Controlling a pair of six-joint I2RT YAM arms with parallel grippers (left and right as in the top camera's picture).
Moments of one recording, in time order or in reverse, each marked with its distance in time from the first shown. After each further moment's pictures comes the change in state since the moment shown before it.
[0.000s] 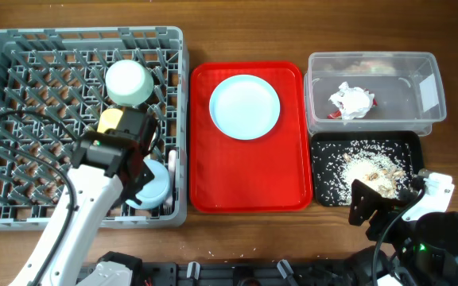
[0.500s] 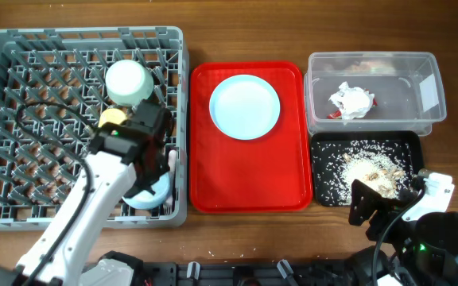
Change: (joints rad) left arm -0.054 0.099 -0.019 0.125 0.087 0.005; right arm 0.000 0.000 0.000 0.000 0.000 0.000
